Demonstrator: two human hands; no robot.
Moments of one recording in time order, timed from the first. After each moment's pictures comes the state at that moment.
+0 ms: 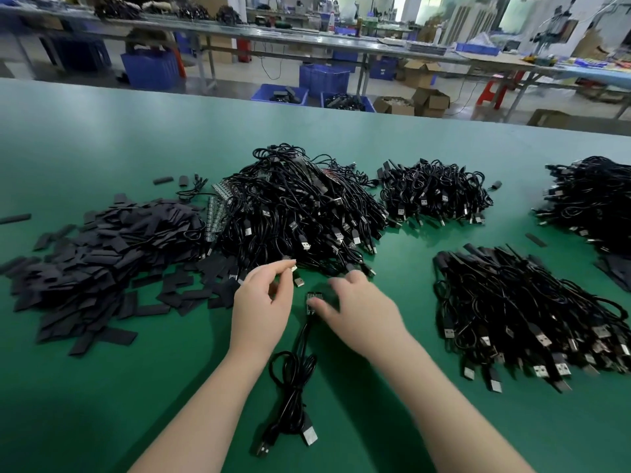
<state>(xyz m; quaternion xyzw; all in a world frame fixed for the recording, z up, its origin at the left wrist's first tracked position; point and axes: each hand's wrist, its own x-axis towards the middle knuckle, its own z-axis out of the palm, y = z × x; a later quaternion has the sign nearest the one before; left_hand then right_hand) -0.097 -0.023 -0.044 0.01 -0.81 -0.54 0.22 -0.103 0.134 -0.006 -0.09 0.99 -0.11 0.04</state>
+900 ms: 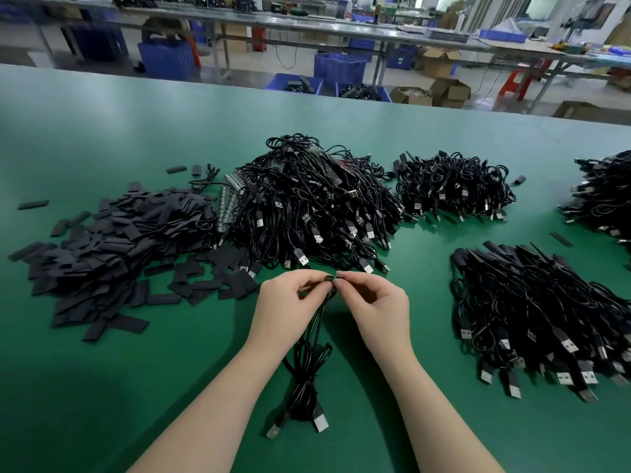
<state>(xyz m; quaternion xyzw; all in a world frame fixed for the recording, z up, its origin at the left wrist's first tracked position) -0.095 -0.013 -0.040 -0.04 -0.82 -0.55 0.15 -0.097 0.132 -0.034 -0.02 0.77 -0.63 -0.11</state>
